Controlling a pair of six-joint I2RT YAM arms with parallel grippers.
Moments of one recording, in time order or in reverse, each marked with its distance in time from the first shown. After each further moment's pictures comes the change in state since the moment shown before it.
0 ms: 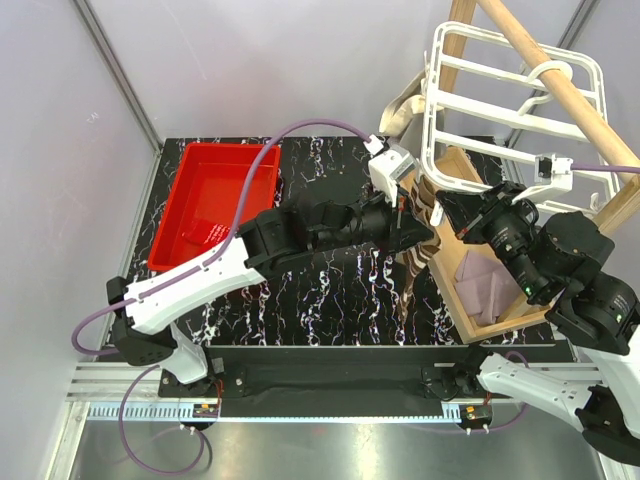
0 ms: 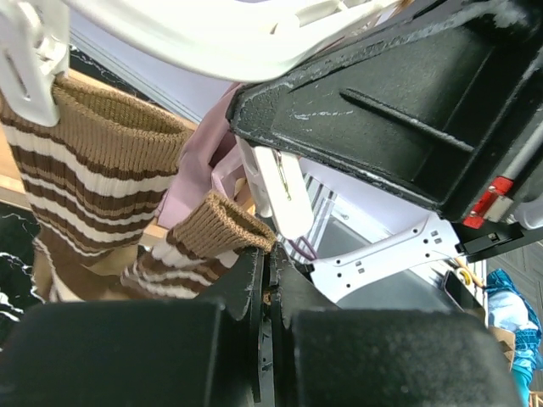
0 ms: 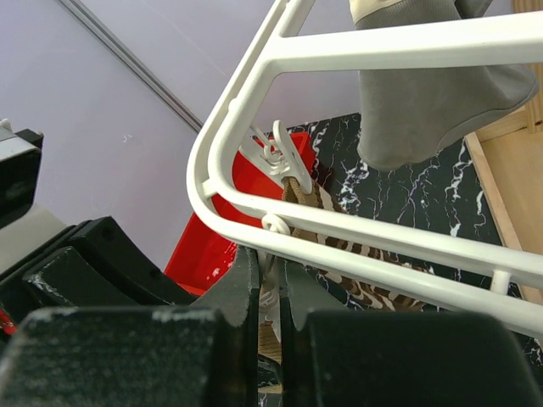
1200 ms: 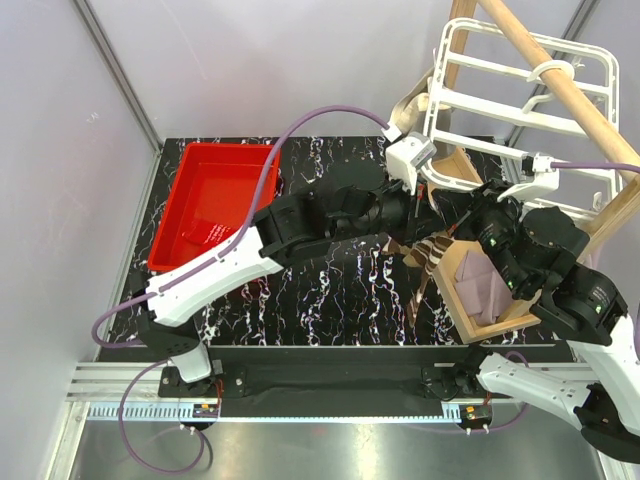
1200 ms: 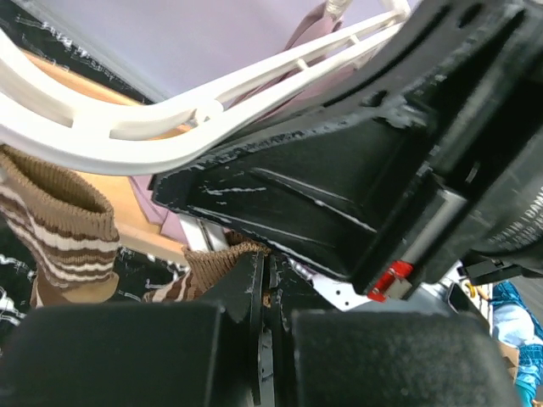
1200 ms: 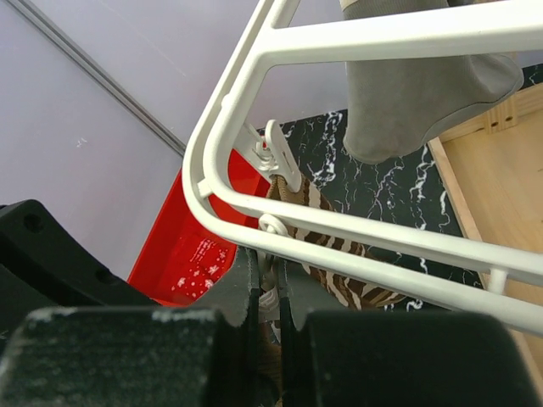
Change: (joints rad) left arm -0.013 0.142 0.258 -0.149 -0.039 0.000; right arm -0.003 0.023 -0.051 0.027 0.067 -0.032
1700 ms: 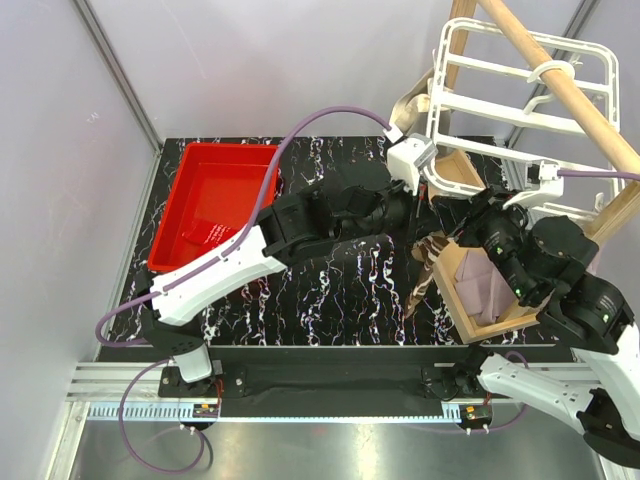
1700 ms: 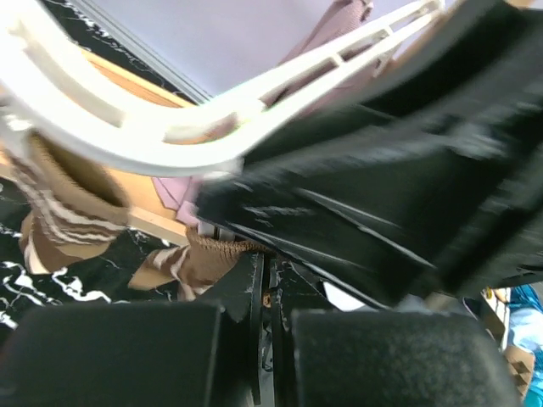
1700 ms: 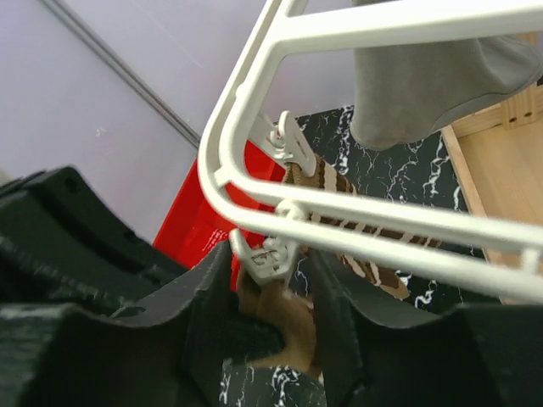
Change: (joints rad) left arm -0.002 0.035 0.061 -0.084 -0.047 0.000; right arm -0.001 -0.045 -0.032 0.002 -0.024 -0.002
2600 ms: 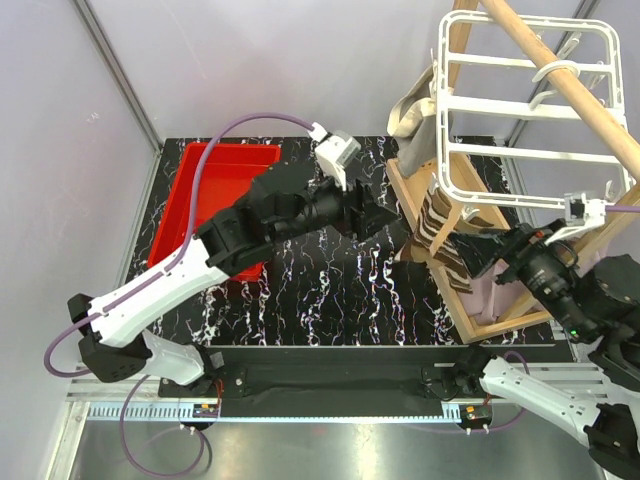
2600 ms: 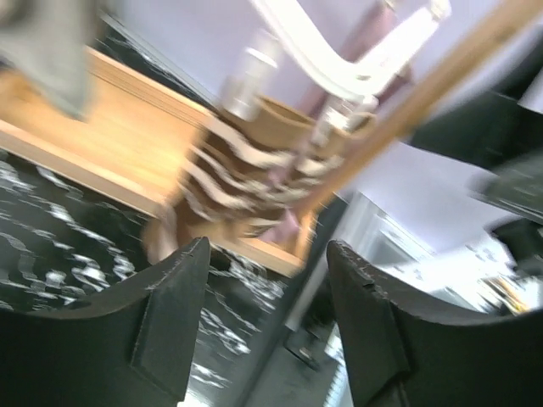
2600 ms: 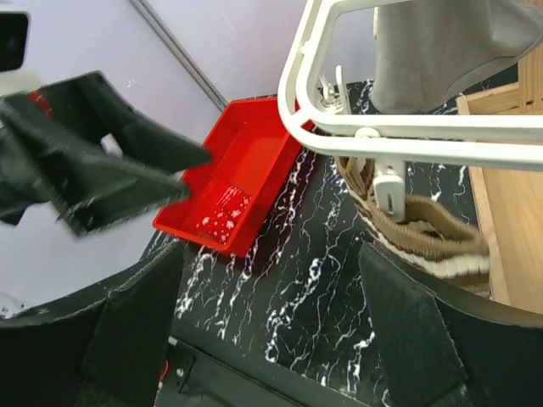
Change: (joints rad) left arm 0.142 -0.350 -0.502 0.257 0.081 0.047; right arm 0.001 -0.160 0.034 -0.184 -0.132 -0.025
